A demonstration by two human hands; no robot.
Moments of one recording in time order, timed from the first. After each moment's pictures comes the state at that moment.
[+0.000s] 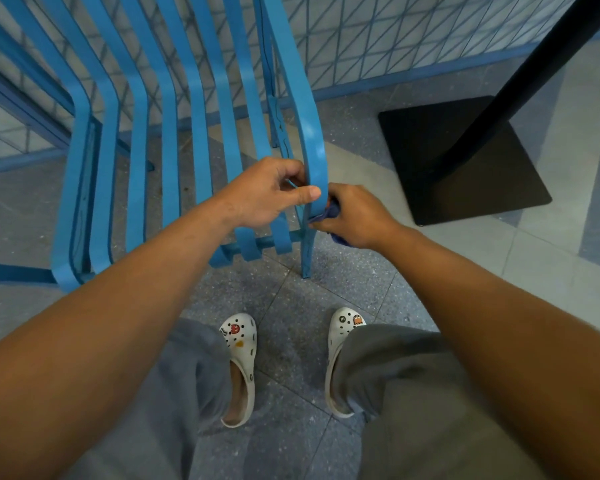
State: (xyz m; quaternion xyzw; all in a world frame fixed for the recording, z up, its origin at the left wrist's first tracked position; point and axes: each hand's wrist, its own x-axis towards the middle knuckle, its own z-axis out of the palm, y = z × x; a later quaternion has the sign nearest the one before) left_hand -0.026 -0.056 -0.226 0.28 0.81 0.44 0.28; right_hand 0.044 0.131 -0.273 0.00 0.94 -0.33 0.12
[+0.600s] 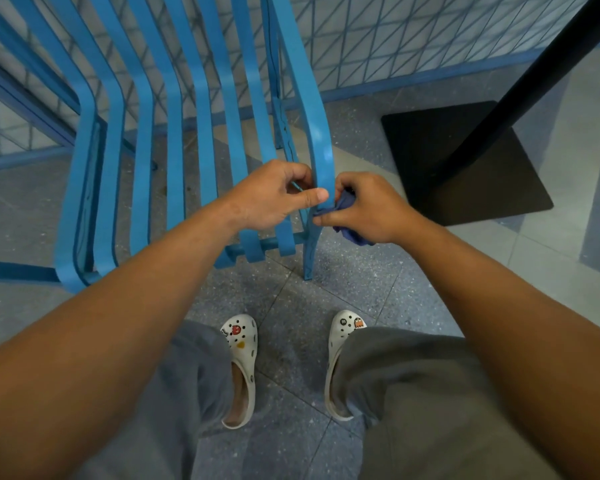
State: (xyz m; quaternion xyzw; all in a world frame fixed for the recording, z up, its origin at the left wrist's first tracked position) left_hand -0.026 -0.058 -0.225 0.28 0.81 0.42 0.28; right_hand 0.042 0.138 -0.247 0.03 0.91 -0.41 0.10
